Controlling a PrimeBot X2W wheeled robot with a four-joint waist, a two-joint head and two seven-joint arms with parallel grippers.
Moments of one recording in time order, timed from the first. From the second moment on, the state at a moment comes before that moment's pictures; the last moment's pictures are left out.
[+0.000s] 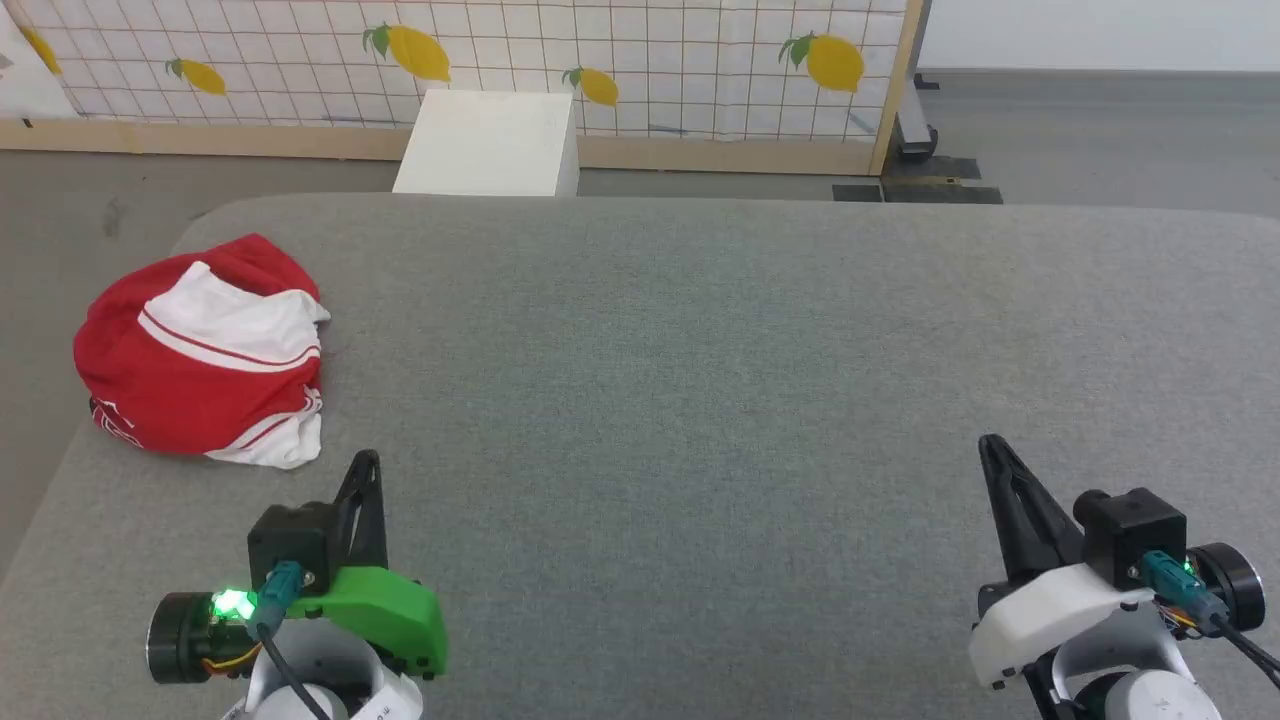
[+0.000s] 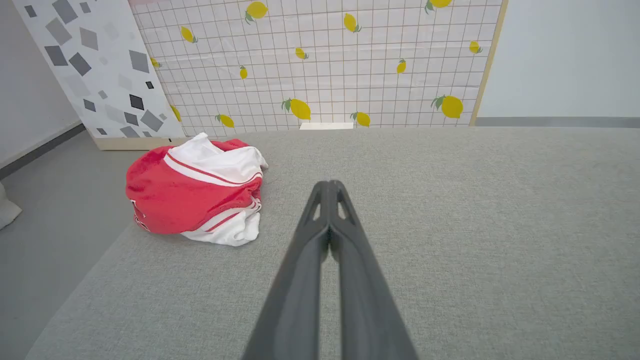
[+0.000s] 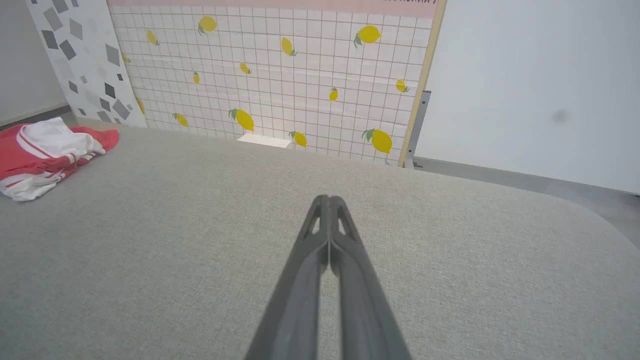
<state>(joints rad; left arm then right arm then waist) -0.01 0.05 0.00 0.00 -0.01 0.00 0.00 0.00 -0.05 0.00 0.01 0.01 0.13 0.00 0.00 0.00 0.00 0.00</state>
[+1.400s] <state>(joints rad) -0.01 0.05 -0.01 0.01 -0.02 0.00 -0.01 0.01 -0.05 -0.01 0.01 0.01 0.13 -0.01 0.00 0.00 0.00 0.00</state>
